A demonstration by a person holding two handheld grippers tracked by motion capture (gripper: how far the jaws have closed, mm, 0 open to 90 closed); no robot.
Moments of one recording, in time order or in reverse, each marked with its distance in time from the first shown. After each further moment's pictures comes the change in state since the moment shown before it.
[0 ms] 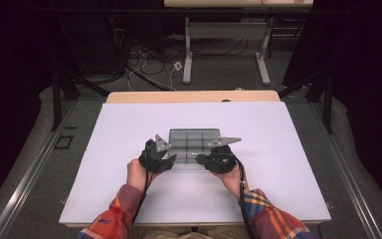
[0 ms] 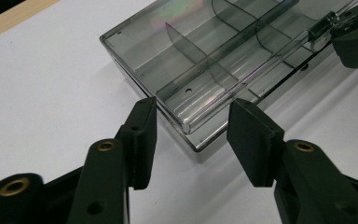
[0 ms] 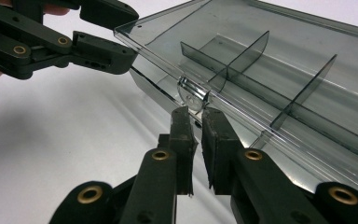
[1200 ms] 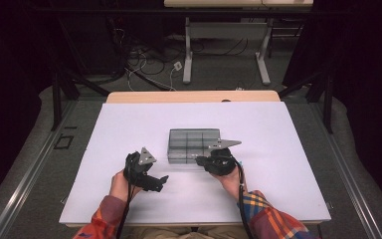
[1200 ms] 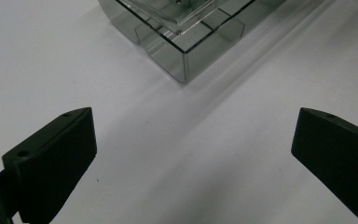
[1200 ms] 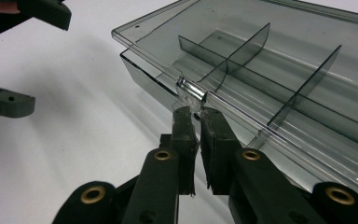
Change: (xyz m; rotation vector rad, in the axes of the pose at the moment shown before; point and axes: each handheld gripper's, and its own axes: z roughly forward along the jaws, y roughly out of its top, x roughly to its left) left arm 0.010 -0.039 -0.028 0.045 -0.092 0.006; right arm 0.000 -0.010 0.006 -0.028 -0.009 0.003
